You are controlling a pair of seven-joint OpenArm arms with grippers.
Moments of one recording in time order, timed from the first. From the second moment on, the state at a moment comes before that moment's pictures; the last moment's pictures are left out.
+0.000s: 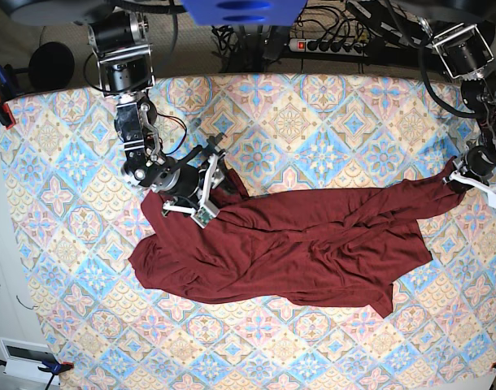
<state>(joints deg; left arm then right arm) 1.2 -27.0 -33.6 75.1 -37.2 -16.9 50.8 7.5 7.2 -10.1 74.7 6.9 40.5 -33.5</state>
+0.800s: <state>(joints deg) 1.3 -26.9 -33.6 75.1 -36.9 -20.0 50.9 -4.7 9.4 -16.4 96.8 6.8 41.3 -39.6</state>
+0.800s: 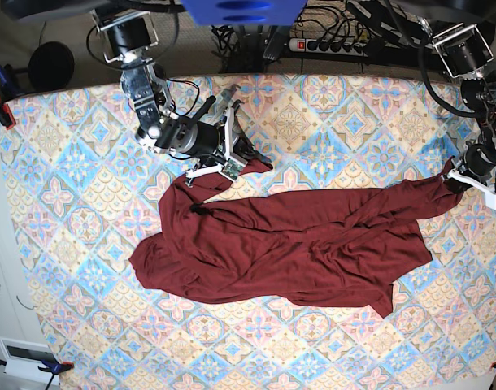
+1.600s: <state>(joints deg) 10.4 -30.1 -33.5 76.0 -37.3 -19.8 47.9 -6.8 17.4 -31.7 111.9 6.6 41.1 -46.7</state>
